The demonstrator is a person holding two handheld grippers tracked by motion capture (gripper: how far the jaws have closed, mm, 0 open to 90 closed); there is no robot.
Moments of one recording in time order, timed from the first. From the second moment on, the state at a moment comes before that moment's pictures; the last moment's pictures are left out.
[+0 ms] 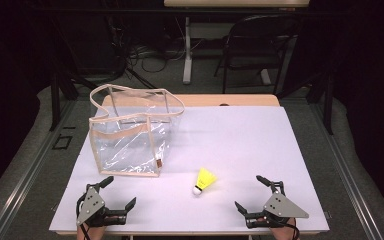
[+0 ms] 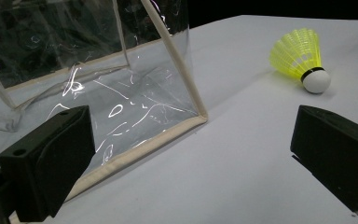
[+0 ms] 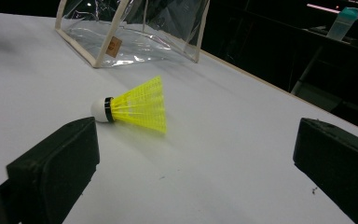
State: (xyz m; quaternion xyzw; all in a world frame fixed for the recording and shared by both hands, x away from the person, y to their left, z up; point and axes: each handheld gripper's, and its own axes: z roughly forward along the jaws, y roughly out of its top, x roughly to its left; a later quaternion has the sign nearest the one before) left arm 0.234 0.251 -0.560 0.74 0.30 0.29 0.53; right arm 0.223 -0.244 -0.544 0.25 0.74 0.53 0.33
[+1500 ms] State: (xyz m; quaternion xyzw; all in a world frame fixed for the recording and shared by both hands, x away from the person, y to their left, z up) left arm 0.251 0.192 -0.548 0.77 0.30 0.24 0.50; right arm 0.225 -0.241 -0.548 0.26 0.75 0.52 0.32
